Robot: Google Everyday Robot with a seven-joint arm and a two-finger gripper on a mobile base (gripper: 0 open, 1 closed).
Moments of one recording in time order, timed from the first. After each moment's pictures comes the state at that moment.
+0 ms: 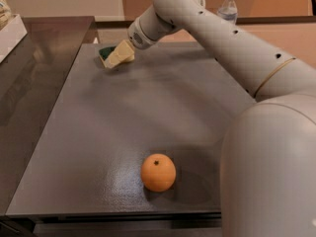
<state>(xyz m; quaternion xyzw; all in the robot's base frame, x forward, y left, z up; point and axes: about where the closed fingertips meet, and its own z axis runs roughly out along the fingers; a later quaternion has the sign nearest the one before) 0.762 0.096 0.876 -0.47 0.78 0.17 0.38</state>
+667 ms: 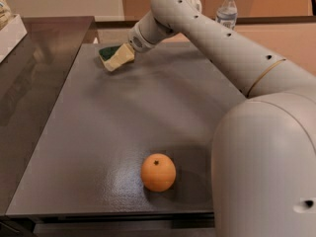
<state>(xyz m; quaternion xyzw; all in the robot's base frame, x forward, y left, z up) 0.772 0.098 0.855 -0.47 0.79 0.18 0.36</state>
